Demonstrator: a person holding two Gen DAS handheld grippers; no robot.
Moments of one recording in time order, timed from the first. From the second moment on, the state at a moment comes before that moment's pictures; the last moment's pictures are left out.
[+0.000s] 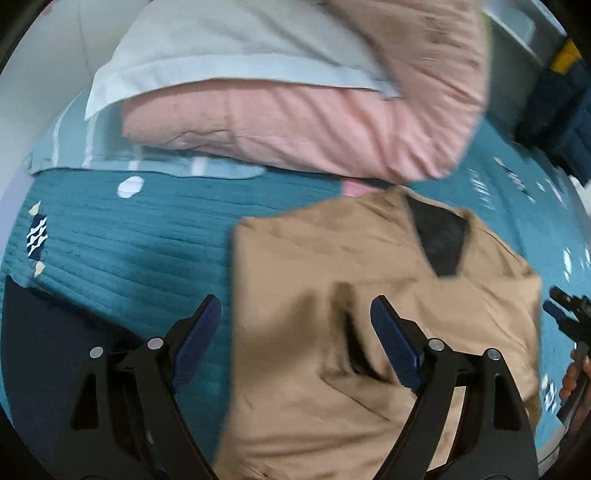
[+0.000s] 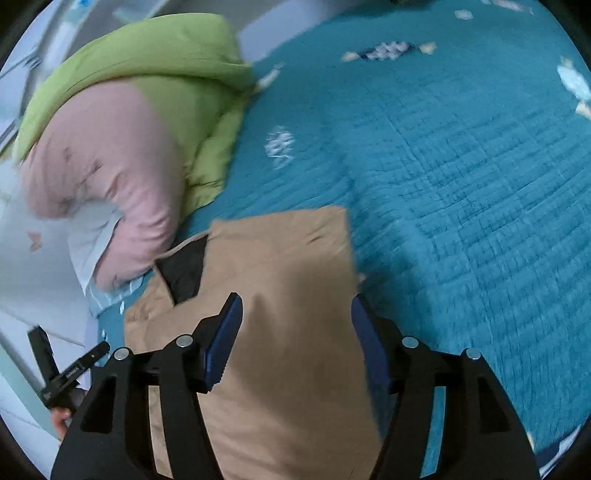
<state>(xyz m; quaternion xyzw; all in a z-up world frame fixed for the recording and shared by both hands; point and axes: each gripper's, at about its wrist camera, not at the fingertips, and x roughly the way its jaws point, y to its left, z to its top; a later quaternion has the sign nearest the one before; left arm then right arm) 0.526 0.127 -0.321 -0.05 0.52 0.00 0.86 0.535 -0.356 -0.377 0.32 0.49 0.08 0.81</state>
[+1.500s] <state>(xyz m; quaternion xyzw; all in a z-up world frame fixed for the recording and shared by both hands) 0.314 0.154 -0.252 -0.06 0.46 -0.12 0.88 0.336 -0.321 -0.234 0.26 0.45 0.23 0.82</state>
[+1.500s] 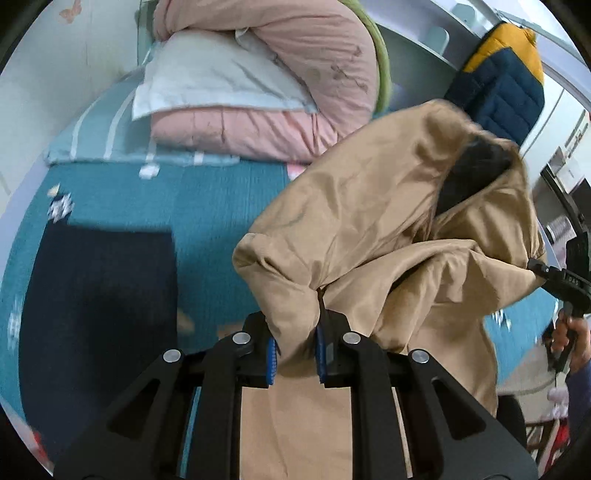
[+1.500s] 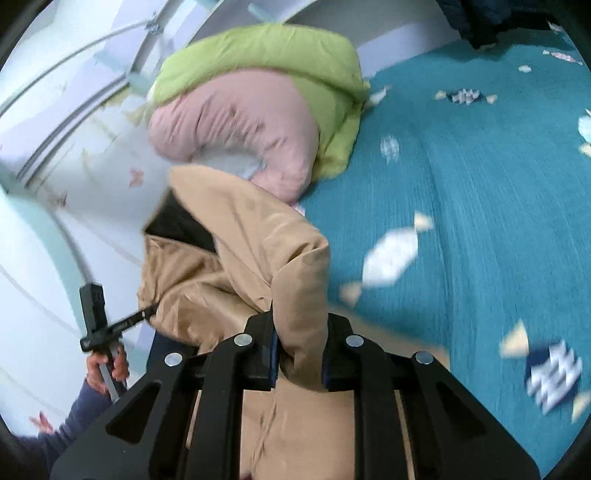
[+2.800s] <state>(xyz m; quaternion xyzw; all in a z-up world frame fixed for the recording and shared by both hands) 0.201 0.147 -0.370 -0.04 0.61 -0.02 0.79 0.224 -0.307 -0.357 0.28 0.62 0.02 0.73</state>
